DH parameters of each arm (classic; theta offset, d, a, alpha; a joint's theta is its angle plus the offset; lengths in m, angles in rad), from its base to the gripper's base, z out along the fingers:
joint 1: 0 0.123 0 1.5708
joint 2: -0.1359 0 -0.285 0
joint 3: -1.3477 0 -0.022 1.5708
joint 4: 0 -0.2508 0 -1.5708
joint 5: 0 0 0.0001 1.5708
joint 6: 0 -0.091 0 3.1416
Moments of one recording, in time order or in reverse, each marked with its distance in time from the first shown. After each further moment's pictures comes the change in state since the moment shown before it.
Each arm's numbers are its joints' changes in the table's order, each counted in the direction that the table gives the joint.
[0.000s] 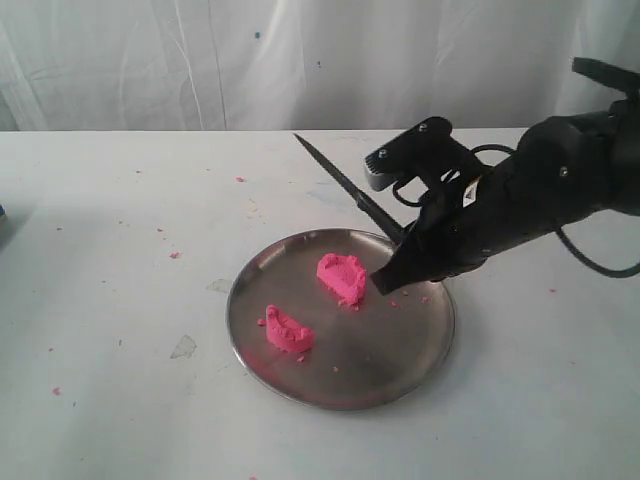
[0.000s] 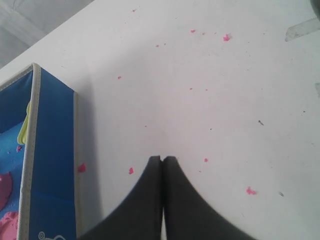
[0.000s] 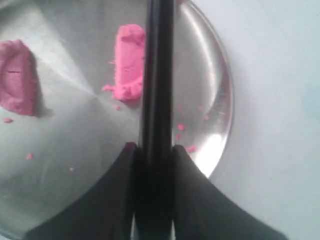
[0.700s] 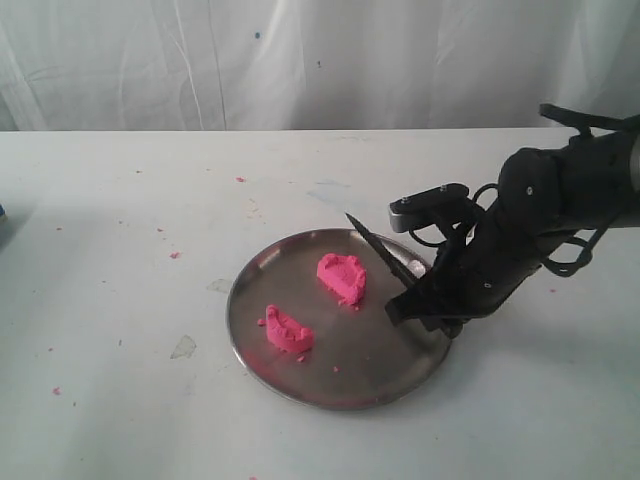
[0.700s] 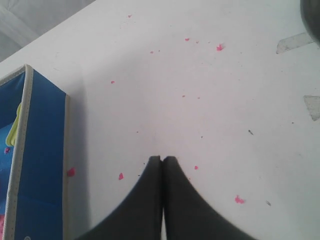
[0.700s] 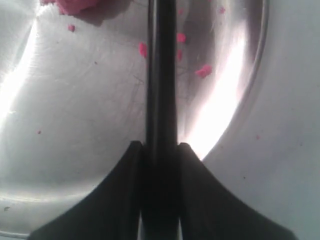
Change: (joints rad) left arm 0.000 0.000 0.000 0.046 0.028 0.000; right arm -0.074 -0.188 0.024 -0.066 -0.123 -0.079
